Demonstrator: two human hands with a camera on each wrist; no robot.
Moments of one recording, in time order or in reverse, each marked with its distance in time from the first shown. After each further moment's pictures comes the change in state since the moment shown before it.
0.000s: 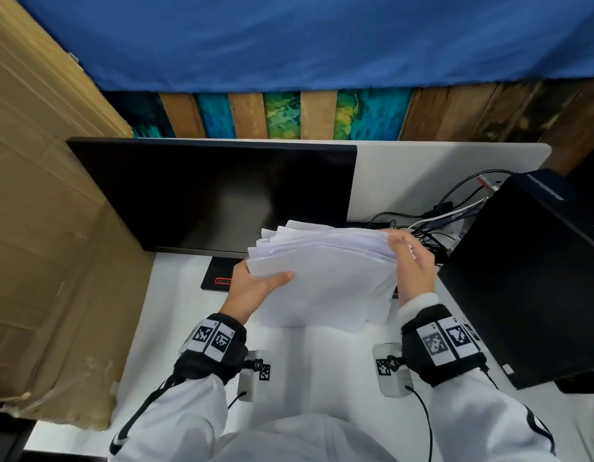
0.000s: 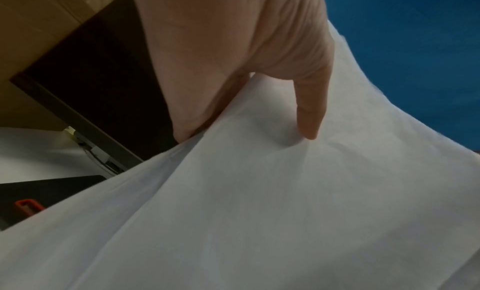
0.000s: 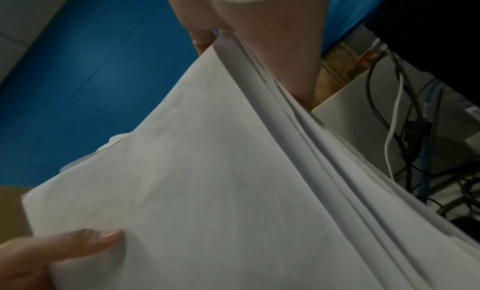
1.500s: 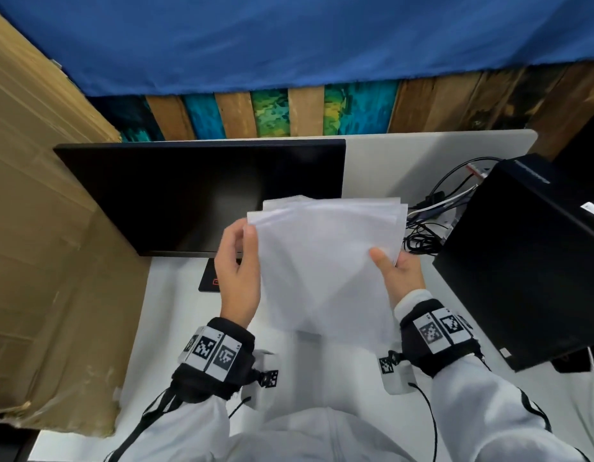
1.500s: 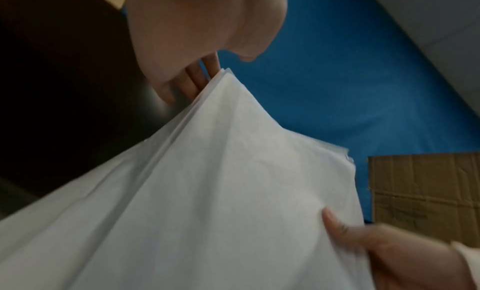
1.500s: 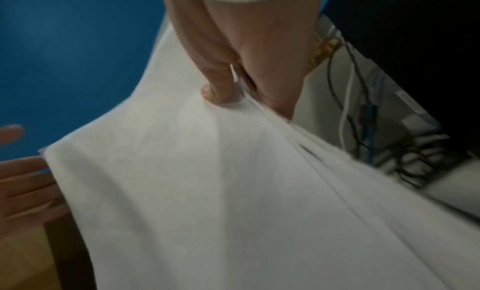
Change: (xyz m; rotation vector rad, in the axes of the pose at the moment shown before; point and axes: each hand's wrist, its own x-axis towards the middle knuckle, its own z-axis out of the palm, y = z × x) left_hand -0.026 0.039 0.016 0.032 0.312 0.453; right_hand -0.006 0.028 -0.008 -0.132 -0.010 0.254
